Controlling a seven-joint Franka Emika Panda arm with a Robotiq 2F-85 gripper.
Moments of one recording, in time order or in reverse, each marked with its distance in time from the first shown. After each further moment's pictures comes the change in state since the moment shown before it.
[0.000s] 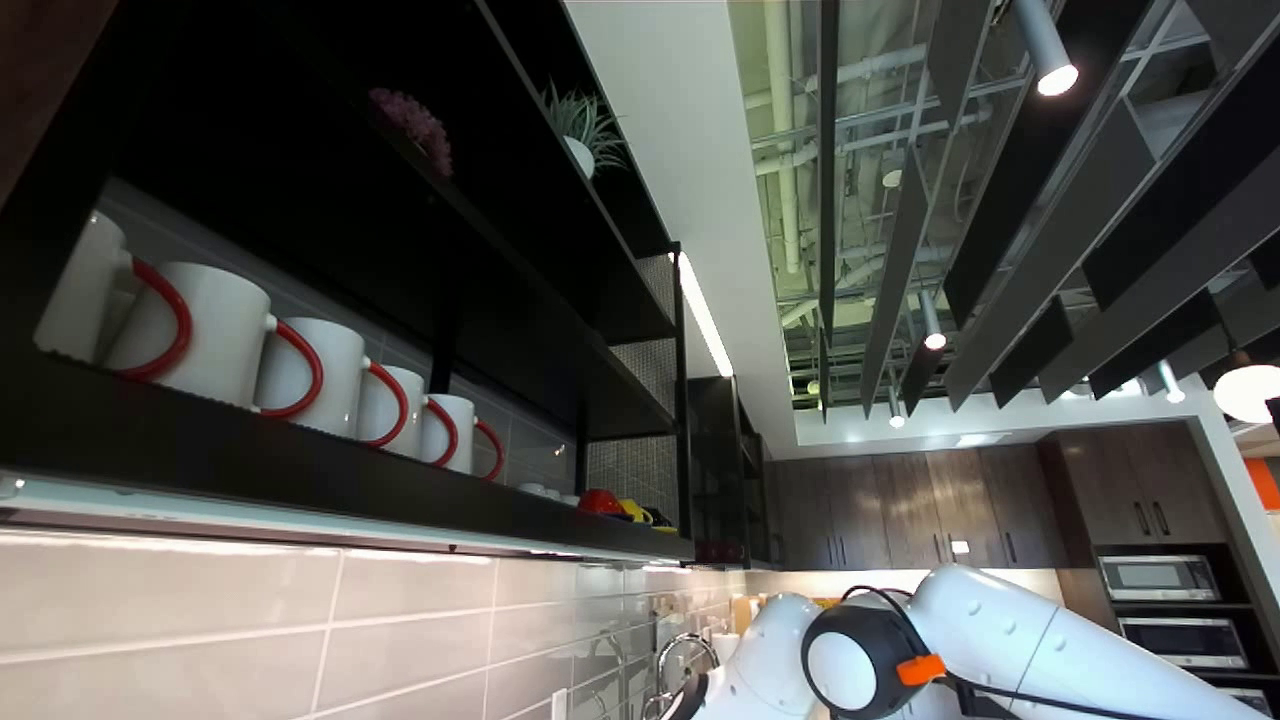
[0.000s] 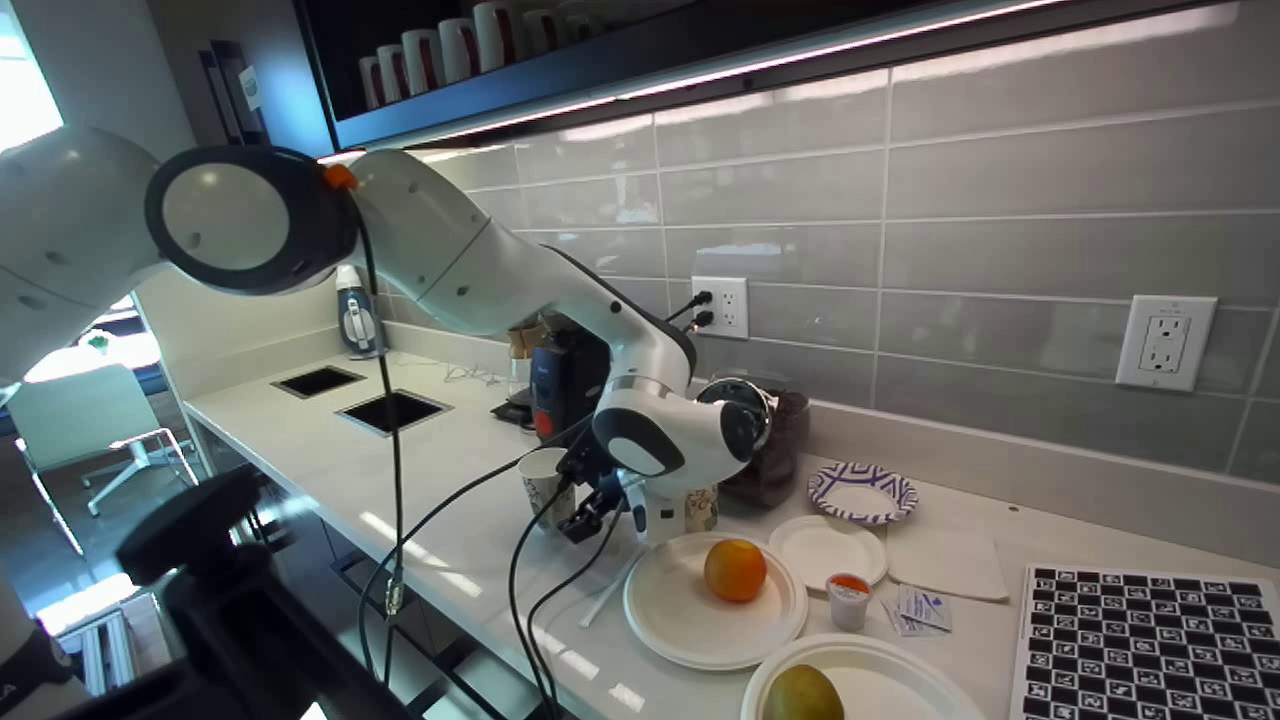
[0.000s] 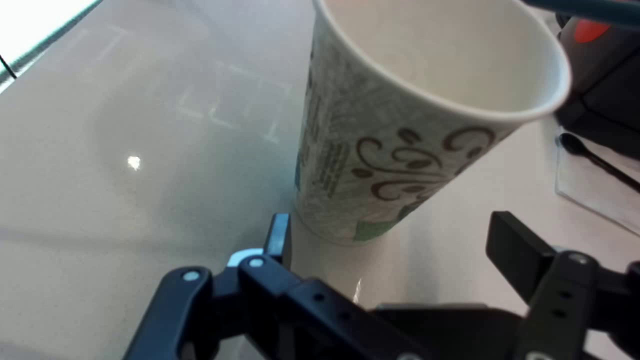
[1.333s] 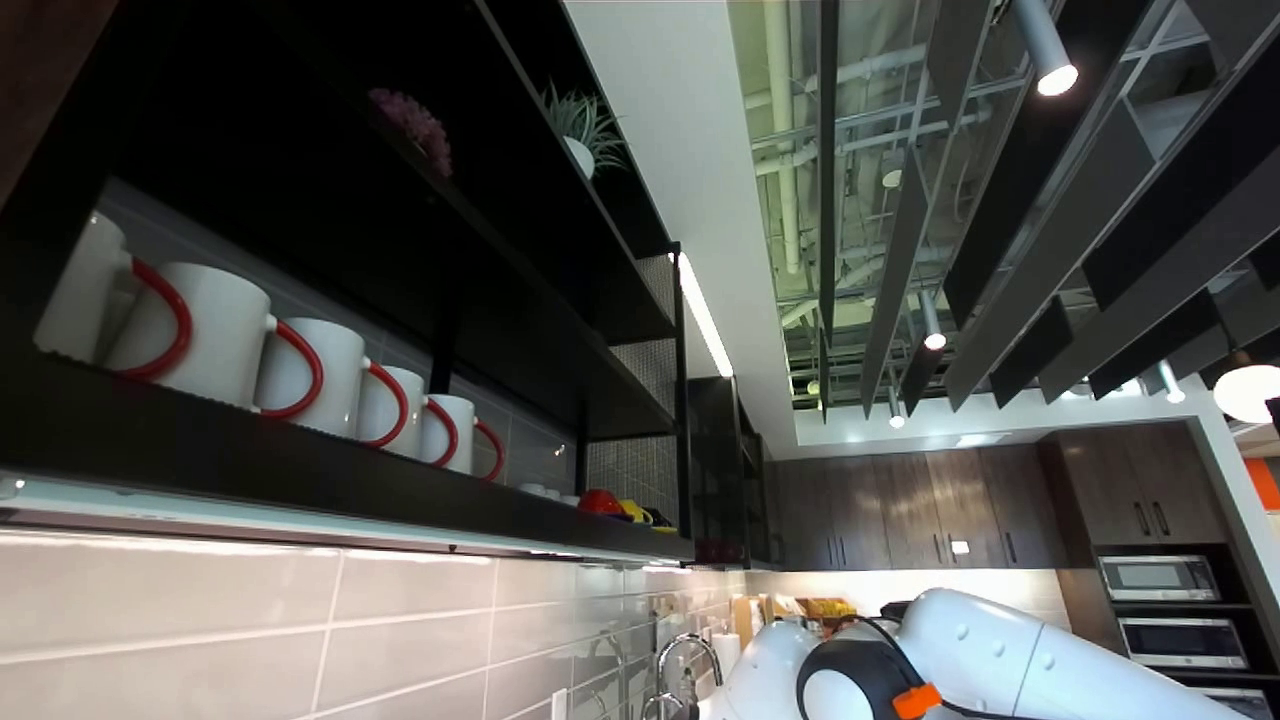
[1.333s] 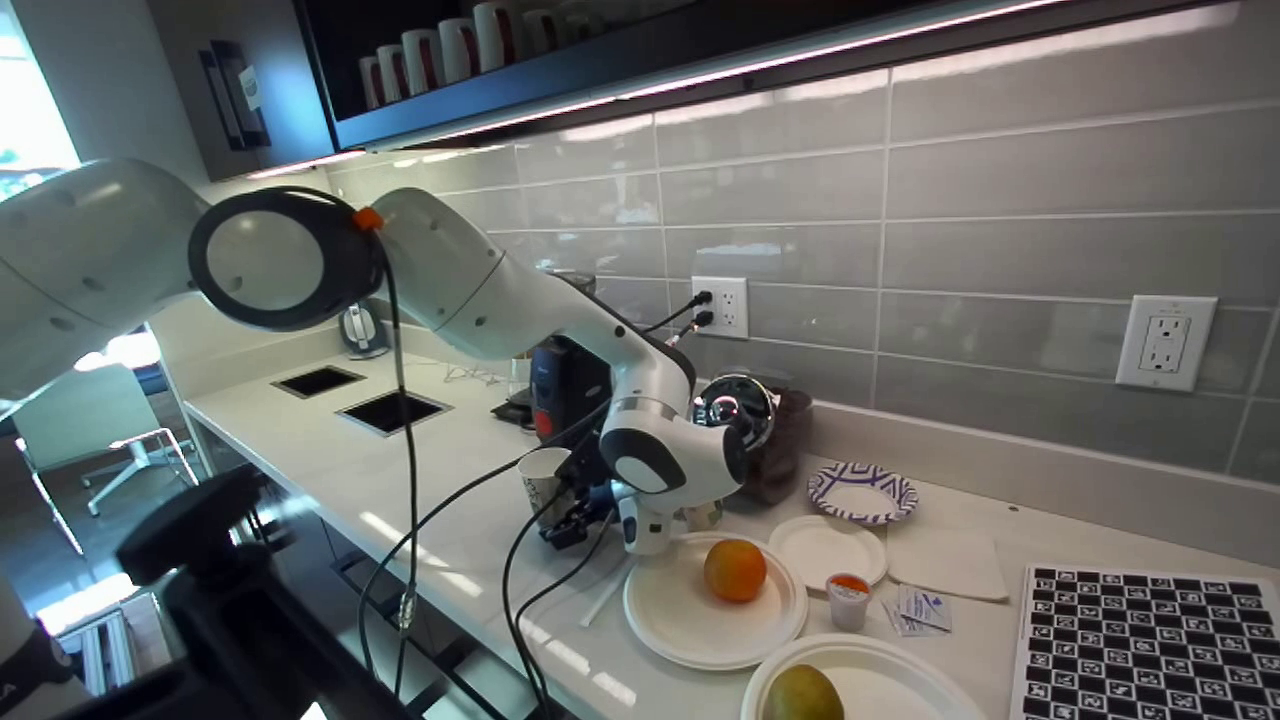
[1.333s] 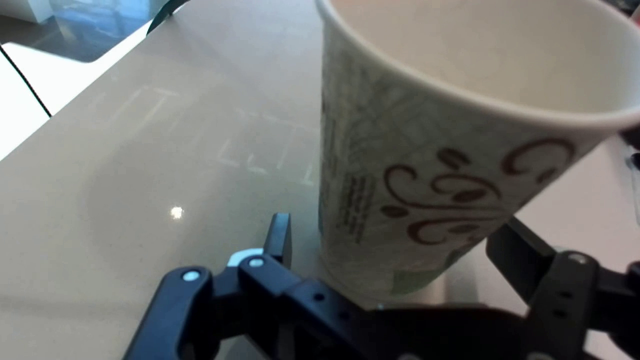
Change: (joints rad) arm 0.018 0.103 0.000 0.098 -0.014 -0.119 0.092
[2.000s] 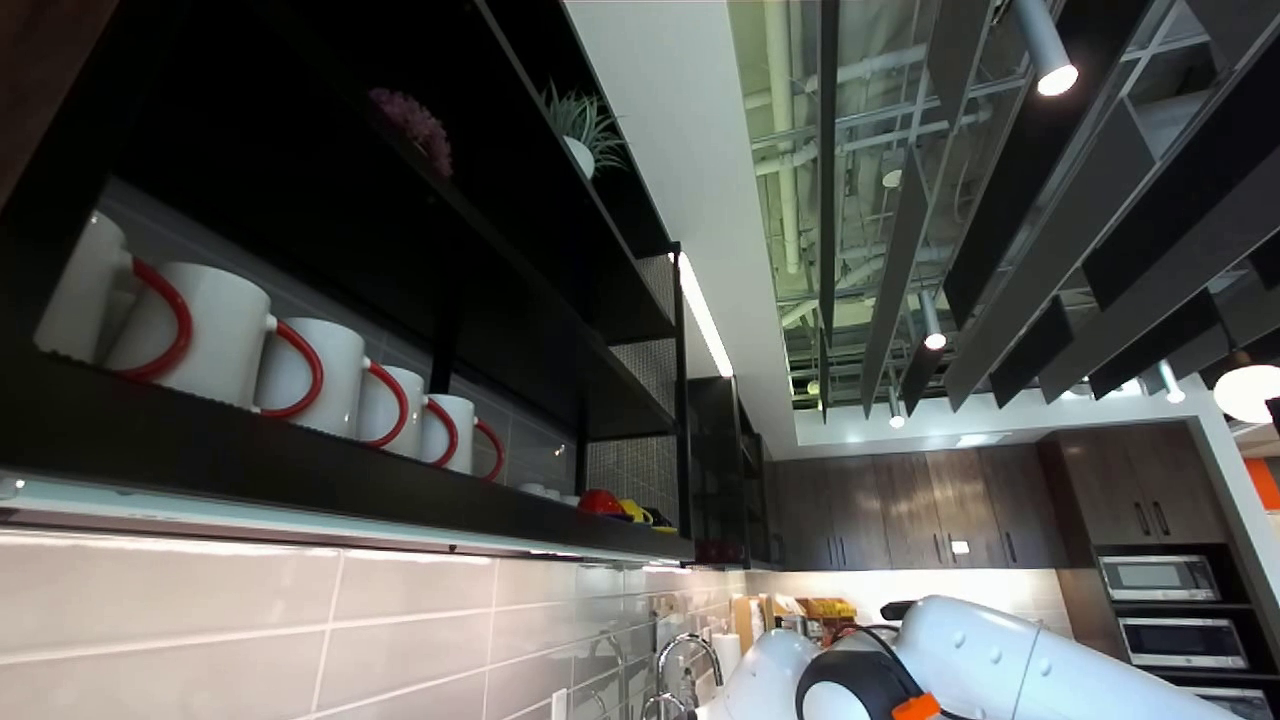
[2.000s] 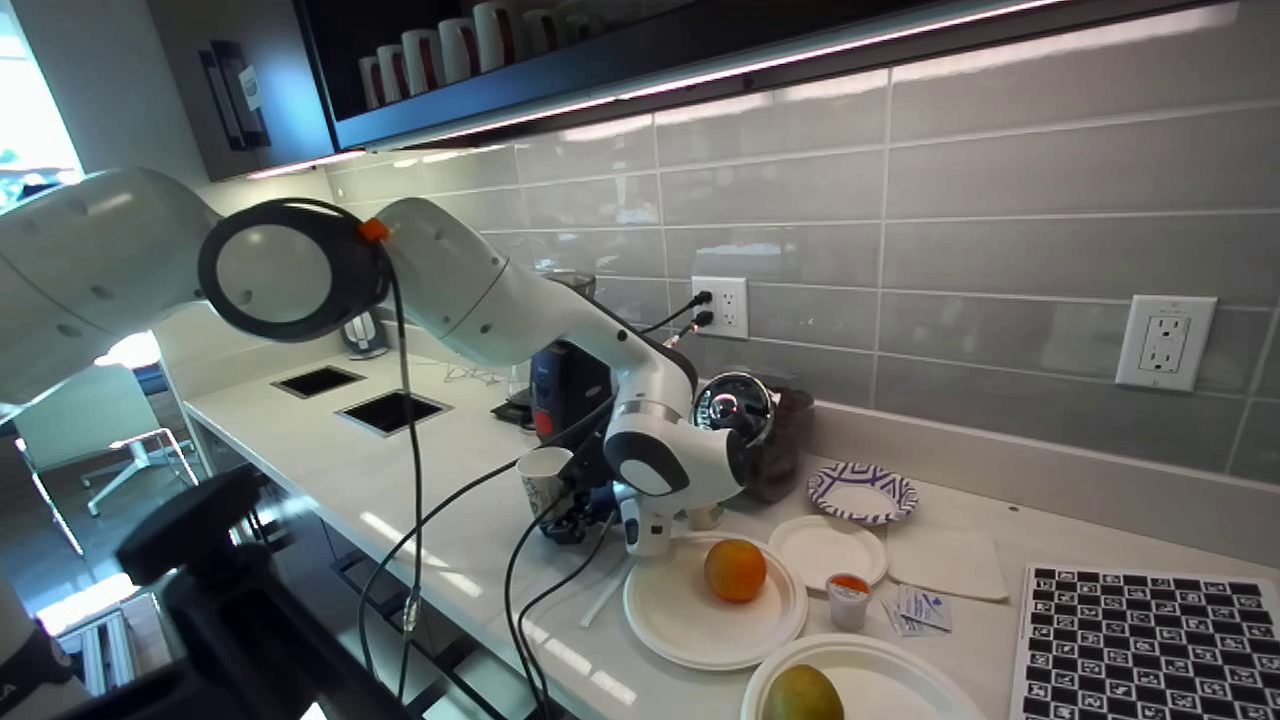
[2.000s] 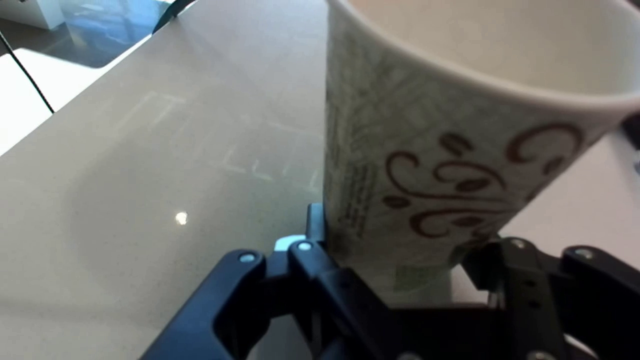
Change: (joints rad) arm 0.001 0.031 -0.001 0.043 -0.004 -0.033 0.004
